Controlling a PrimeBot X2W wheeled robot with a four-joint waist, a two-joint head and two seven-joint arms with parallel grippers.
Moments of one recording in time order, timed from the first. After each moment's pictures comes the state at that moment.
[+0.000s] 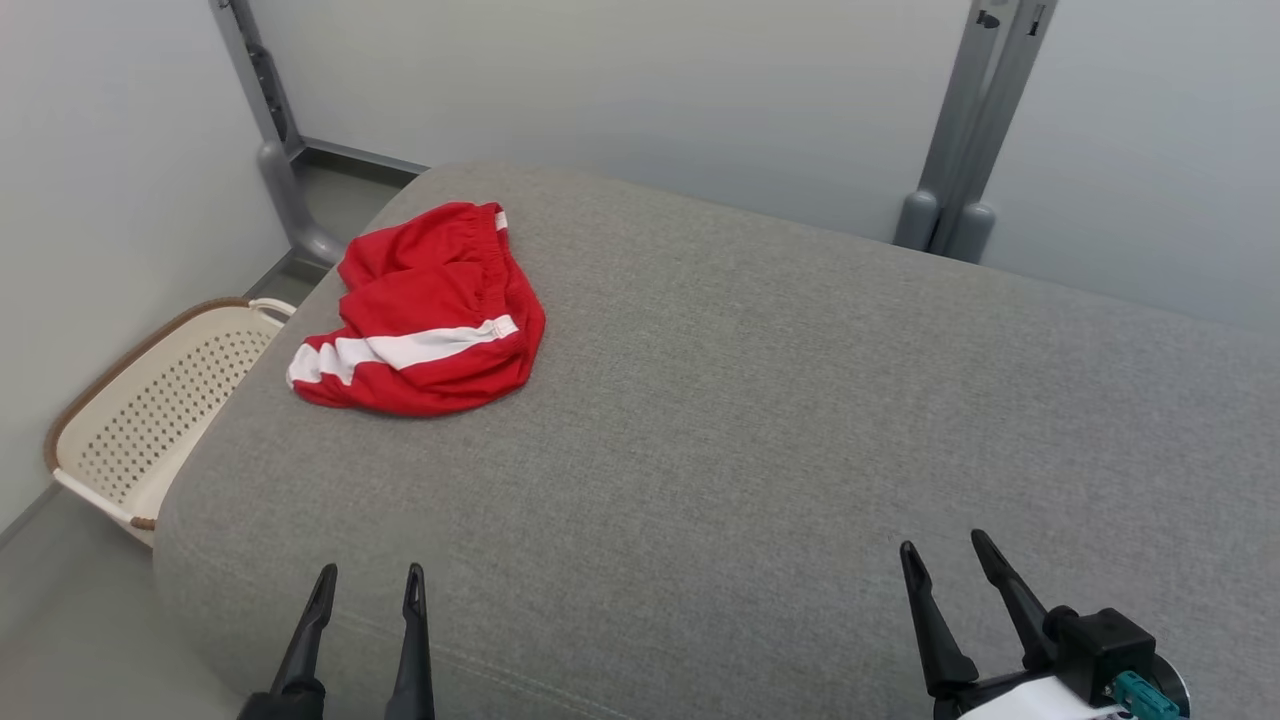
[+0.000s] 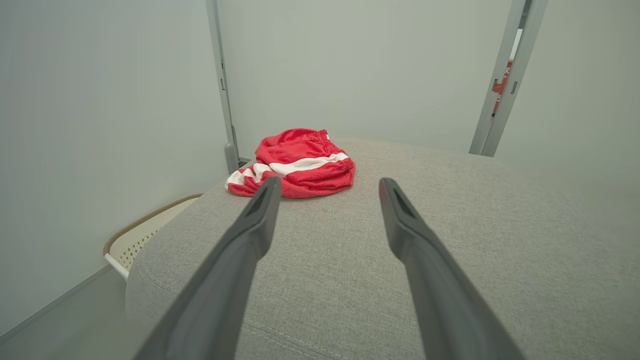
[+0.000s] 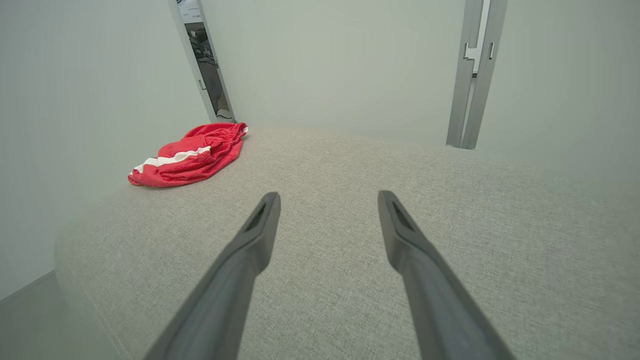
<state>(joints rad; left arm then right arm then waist) 0.20 0.05 -0.11 0.02 -0.10 -0.03 -0.26 0.13 -0.06 0.11 0.13 0.18 0.13 -0.26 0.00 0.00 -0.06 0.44</state>
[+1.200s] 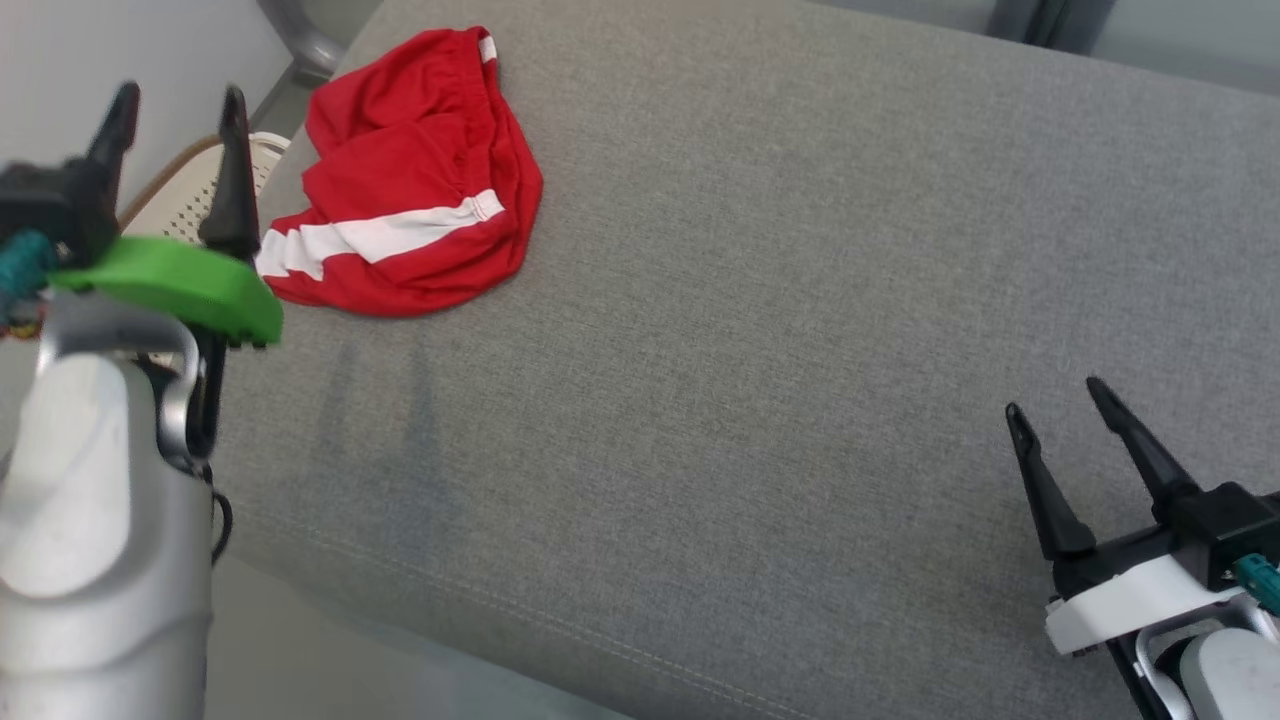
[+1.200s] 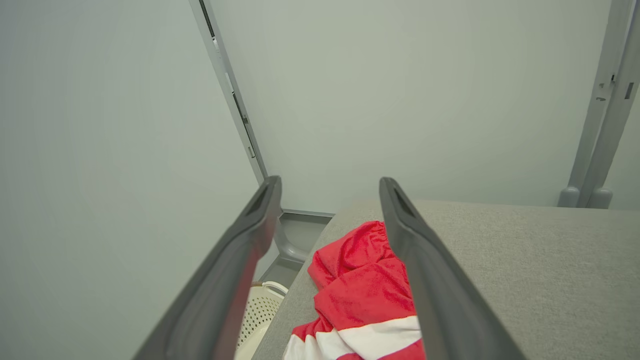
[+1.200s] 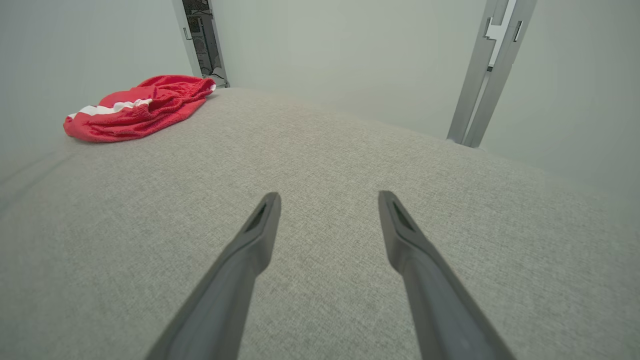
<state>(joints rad) -0.60 0.19 -0.01 0.31 -0.17 -0.11 -0.04 -0.02 -0.30 0.09 0.06 0.15 0.13 -0.26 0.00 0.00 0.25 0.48</state>
